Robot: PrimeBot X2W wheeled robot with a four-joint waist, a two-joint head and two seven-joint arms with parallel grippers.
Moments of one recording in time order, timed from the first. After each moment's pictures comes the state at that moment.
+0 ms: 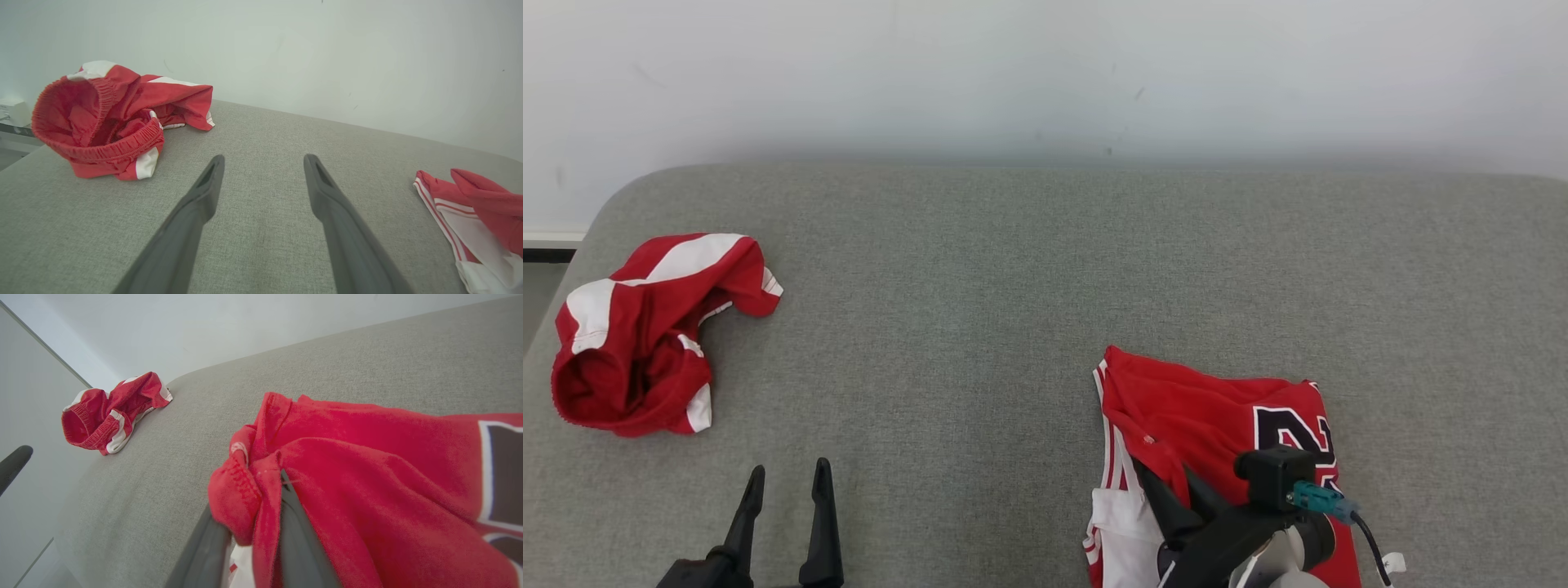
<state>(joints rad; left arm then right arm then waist) 0.00 0.05 0.01 0.18 -0.24 -0.11 -0.26 -0.25 -0.08 0.46 0.44 0.55 0.13 -0.07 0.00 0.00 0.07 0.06</state>
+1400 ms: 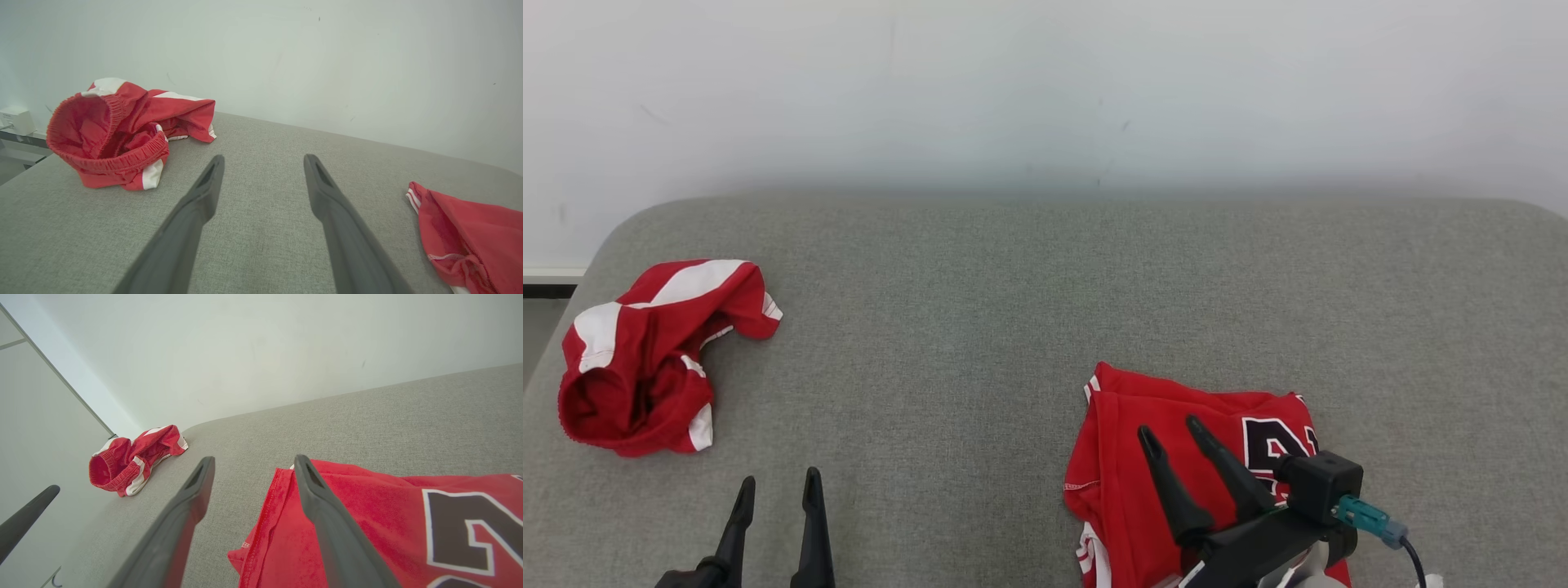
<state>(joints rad) 0.02 0.05 0.02 0.18 -0.25 -0.10 -0.26 -0.23 -0.14 0.49 0.37 0.61 0.13 -0.21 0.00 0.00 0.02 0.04</state>
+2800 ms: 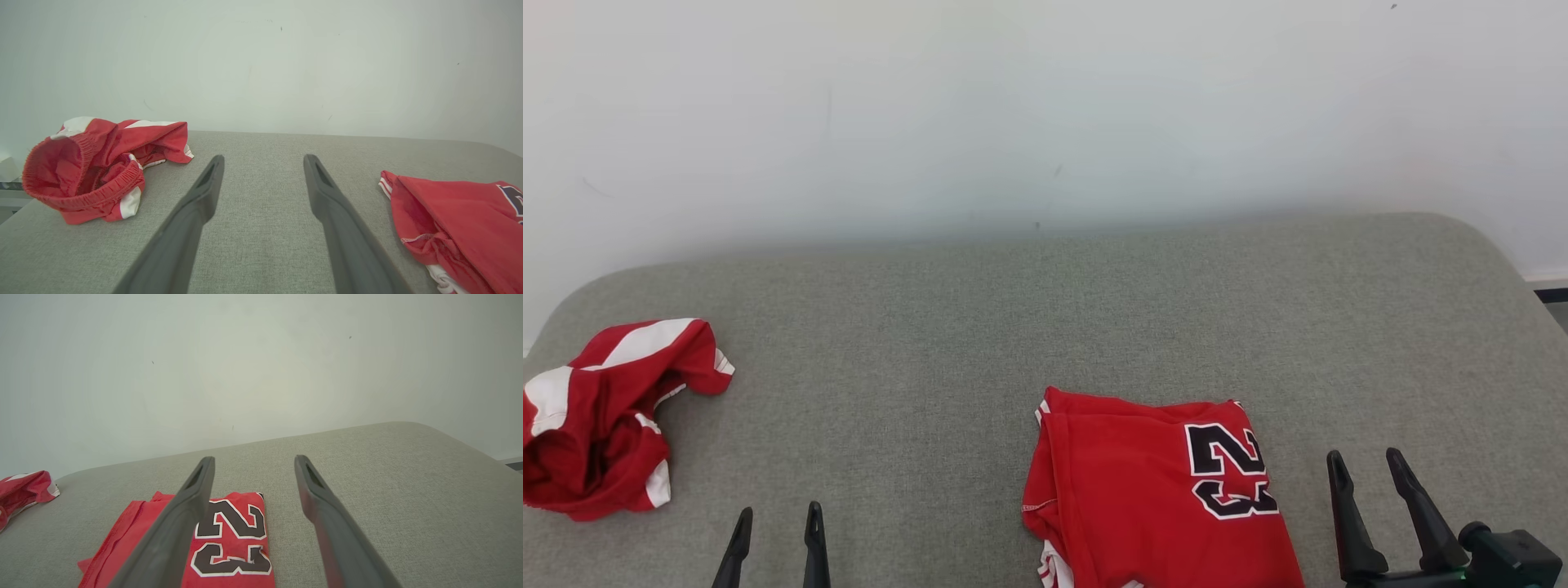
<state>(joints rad) 0.10 0.05 0.02 0.11 -0.15 -0.08 -0.26 0.06 -0.18 0.08 0.14 0.35 0.13 -0.25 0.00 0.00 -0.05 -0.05</state>
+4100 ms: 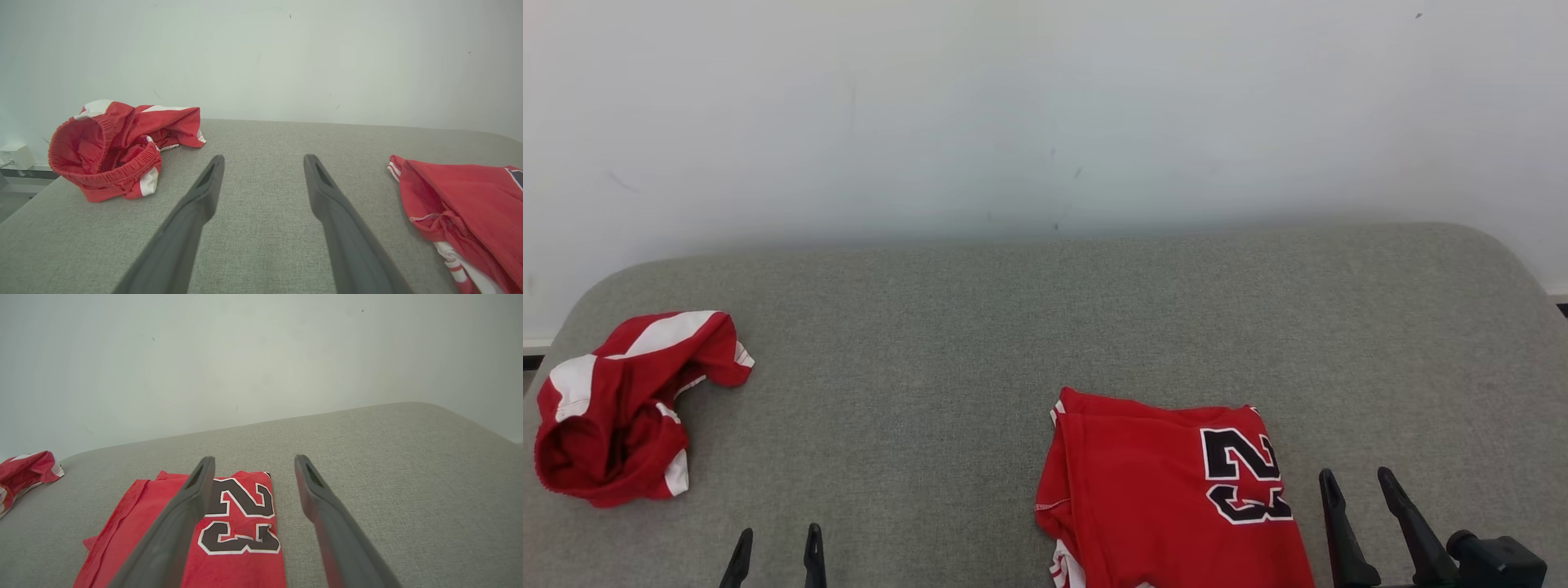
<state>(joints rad) 0.14 0.08 0.01 0.12 -0.15 -0.08 -0.26 0.08 -0.16 0.07 0.16 0.34 0.13 -0.20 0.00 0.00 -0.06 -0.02</state>
